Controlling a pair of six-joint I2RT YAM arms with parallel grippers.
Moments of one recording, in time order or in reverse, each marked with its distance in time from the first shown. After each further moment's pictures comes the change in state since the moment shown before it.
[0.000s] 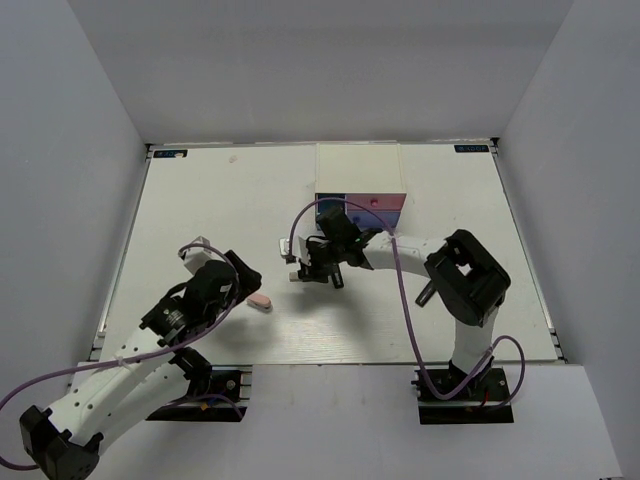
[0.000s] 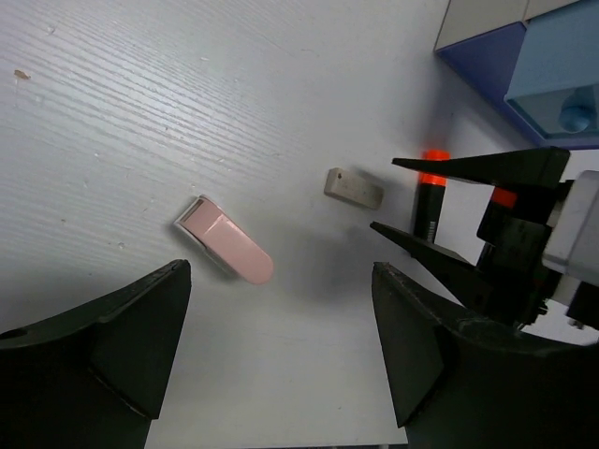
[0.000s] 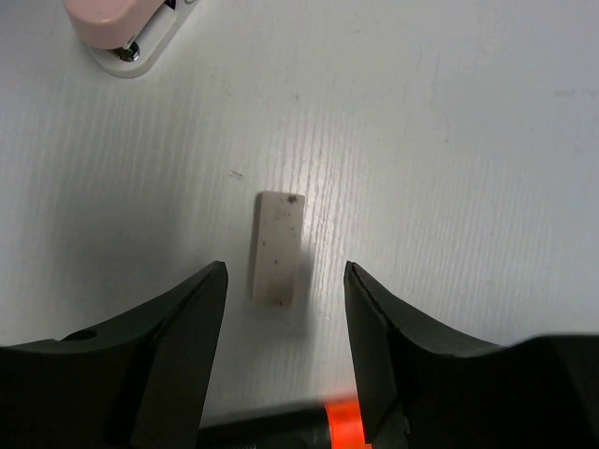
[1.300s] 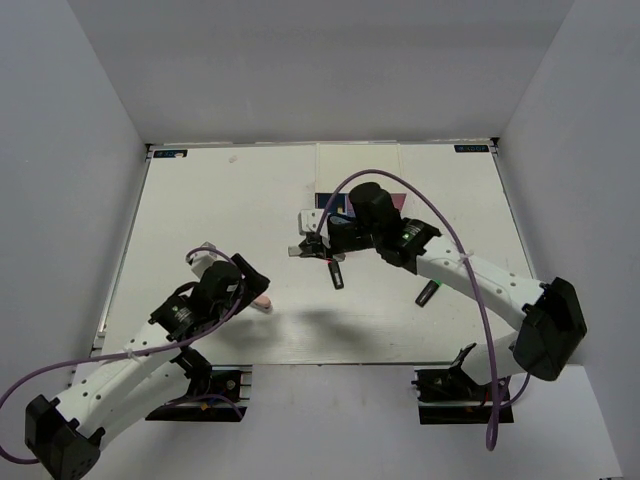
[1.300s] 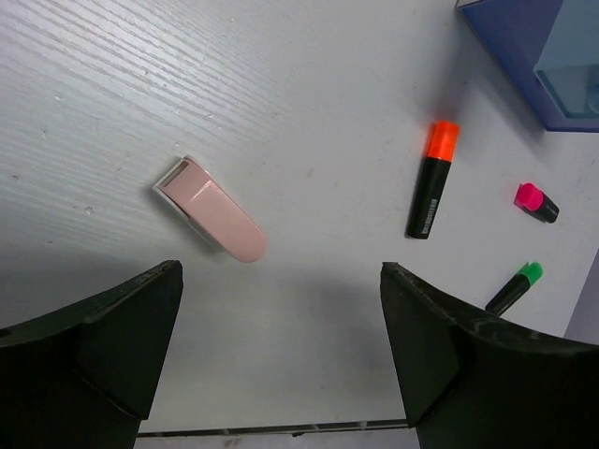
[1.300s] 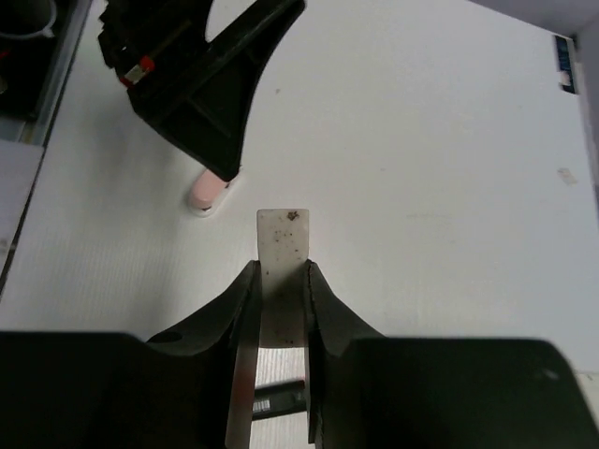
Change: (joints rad) left arm 0.000 0.040 -0.044 0.032 0.087 -0.104; right arm 0.023 -0.401 0.052 -0.154 -0.115 0.137
